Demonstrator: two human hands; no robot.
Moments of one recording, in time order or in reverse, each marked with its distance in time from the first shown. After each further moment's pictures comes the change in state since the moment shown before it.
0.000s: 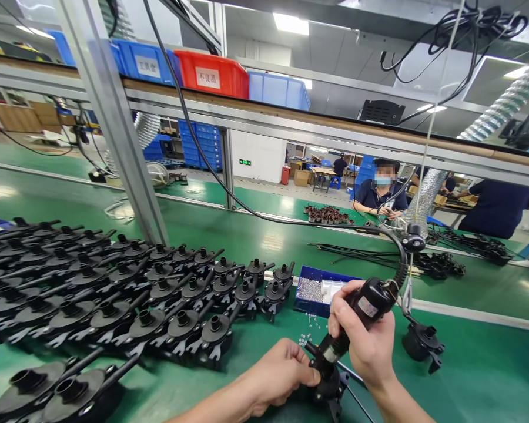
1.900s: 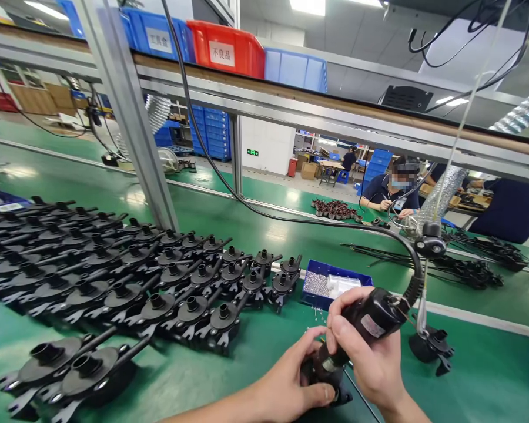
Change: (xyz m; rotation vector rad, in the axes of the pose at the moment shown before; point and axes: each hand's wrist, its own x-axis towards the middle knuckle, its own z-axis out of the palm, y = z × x) left_hand 0.018 -0.048 0.008 -0.087 -0.215 0.663; right_hand -0.011 -0.013 0.014 0.001 -0.112 0.150
